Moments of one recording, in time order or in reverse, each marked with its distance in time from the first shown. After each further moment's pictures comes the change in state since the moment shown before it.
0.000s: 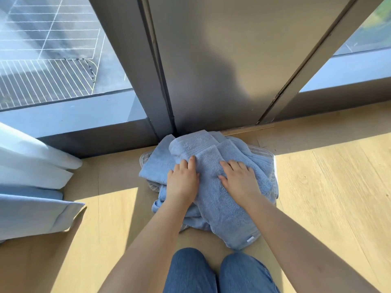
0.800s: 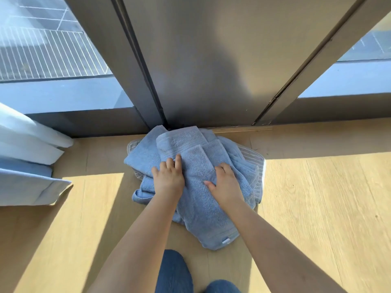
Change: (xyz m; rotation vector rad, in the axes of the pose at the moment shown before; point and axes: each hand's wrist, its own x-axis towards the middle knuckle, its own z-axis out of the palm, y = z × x) left_hand 0.006 0.034 0.015 0.131 -0.186 -0.245; right_hand -0.003 0.029 -0.002 0.406 -0.117 0.044
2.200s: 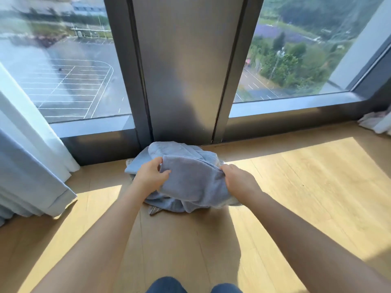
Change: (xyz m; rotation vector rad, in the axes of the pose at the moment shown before) left_hand -0.213 -0.066 -0.044 -0.728 0.304 0.354; right_hand -0.254 -0.001 -0.034 -0.388 0.416 -0.075
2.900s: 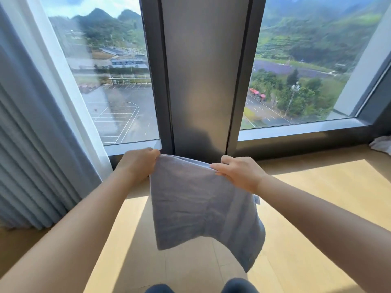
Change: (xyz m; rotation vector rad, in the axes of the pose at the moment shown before) left_hand -0.114 0.042 -0.125 0.883 0.231 0.243; right_hand -0.083 -0.037 -0.088 -0.202 0.518 -0.715
